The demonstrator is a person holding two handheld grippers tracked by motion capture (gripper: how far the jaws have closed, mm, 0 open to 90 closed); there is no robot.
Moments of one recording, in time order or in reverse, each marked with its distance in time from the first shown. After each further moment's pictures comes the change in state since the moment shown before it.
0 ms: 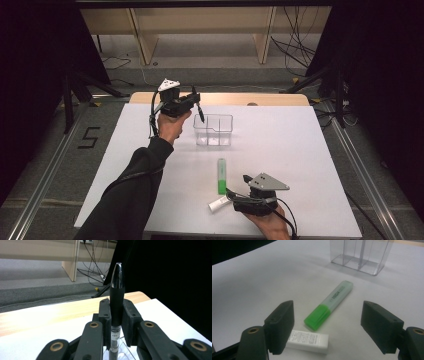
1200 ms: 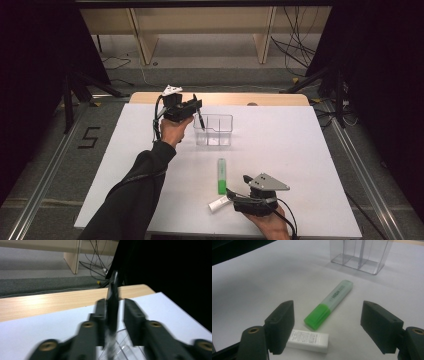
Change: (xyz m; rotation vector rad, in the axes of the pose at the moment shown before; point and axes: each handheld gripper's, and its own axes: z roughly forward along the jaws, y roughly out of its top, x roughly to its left) left arm 0.006 -0.016 0.008 0.034 0.020 -0.042; right arm -0.001 -0.001 0.000 0.000 0.002 0.007
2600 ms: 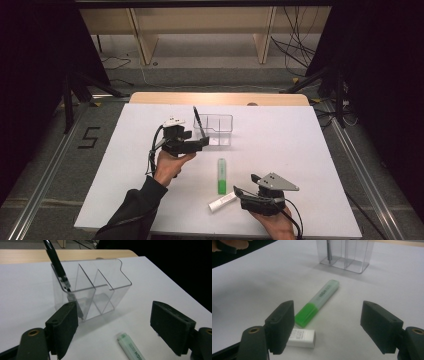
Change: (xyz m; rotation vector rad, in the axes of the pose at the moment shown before) left arm -0.043 -0.071 -0.053 0.196 -0.075 0.034; right arm -0.013 -0.003 -0.013 -0.021 -0.045 0.042
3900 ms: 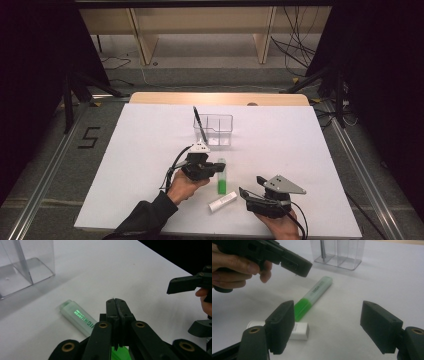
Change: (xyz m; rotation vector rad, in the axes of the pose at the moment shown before) left arm -0.044 -0.050 0.032 0.167 -0.259 0.168; right arm -0.007 -0.007 -0.010 -0.001 -0.018 0.015
